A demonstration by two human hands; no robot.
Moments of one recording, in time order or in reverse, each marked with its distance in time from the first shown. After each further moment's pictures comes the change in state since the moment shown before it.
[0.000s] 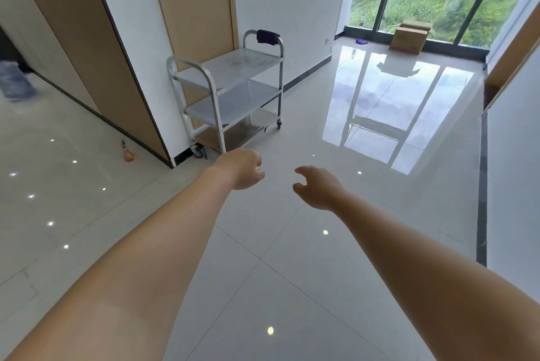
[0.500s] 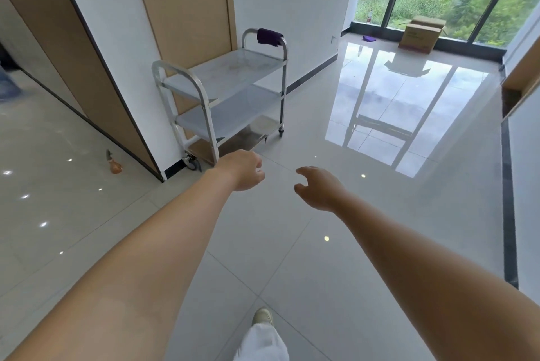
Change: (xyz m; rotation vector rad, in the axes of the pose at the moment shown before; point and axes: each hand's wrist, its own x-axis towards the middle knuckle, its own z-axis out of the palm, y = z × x) left_hand 0.199 -0.046 -0.007 -0.033 -0.029 -0.022; right_hand 0.198 0.039 -0.017 0.000 -0.019 -0.010
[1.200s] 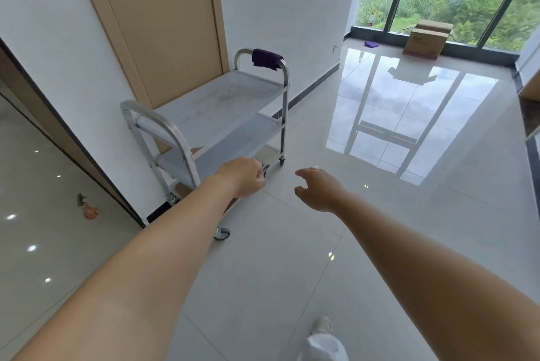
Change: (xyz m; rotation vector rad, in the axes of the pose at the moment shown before) left_hand 0.312 -0.074 -0.076 0.005 -0.032 0.025; right_hand 0.318 0.027 -0.079 -0.018 -0.017 -0.005
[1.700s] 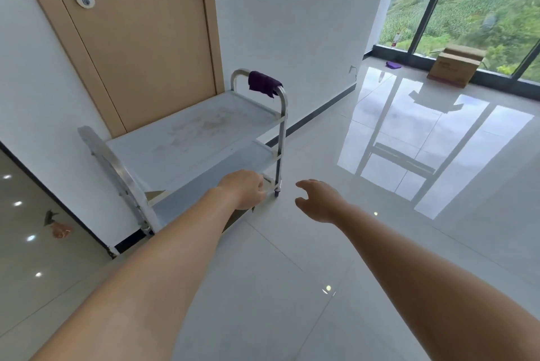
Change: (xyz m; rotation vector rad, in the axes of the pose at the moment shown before) left_hand 0.231 0.046 -0.030 -0.039 -0.011 -0.077; right_hand 0.210 0.125 -0.081 -0.028 -0.063 -0.071
